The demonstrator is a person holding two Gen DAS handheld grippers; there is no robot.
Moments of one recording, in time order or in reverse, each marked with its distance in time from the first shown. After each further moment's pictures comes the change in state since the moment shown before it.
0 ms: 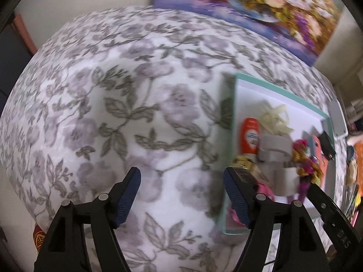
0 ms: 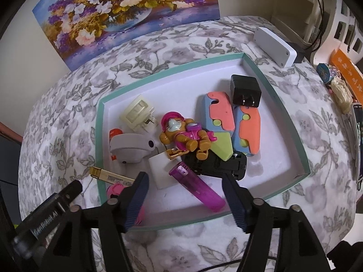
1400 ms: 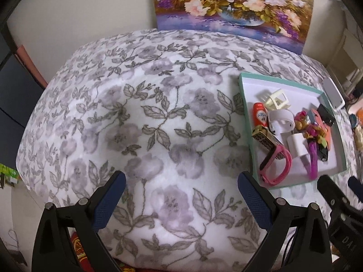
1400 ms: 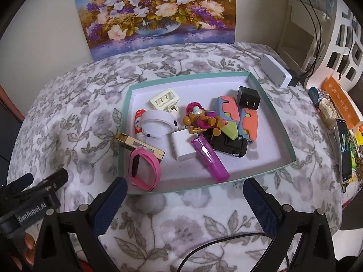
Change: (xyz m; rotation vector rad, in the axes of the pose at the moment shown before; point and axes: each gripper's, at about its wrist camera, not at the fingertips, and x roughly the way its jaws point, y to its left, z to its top) left arm -0.060 0.028 -0.042 0.179 -0.132 0.085; right arm -0.050 0.035 -0.061 -0.156 -0.134 -0.046
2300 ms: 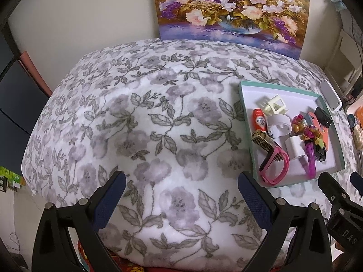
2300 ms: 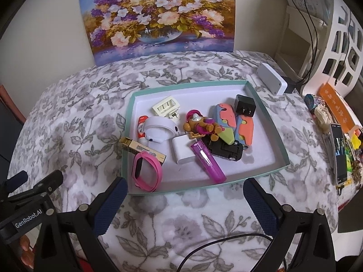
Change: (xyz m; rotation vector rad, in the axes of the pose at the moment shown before) left arm -0.019 0.006 -0.002 0.002 -0.045 0.015; right arm -0.016 0.002 -0.002 -0.017 -0.038 -0.010
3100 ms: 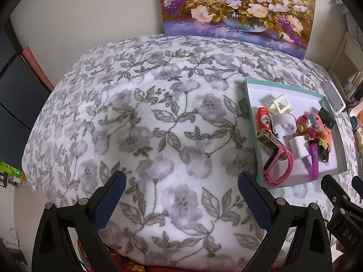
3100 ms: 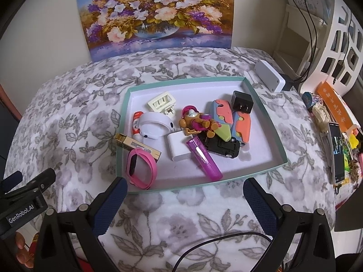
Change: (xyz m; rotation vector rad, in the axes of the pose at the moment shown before) left arm 0.005 0.006 0.000 -0.016 0.023 0.009; right arm 0.006 -0.002 0.000 -0.001 0.026 -0.024
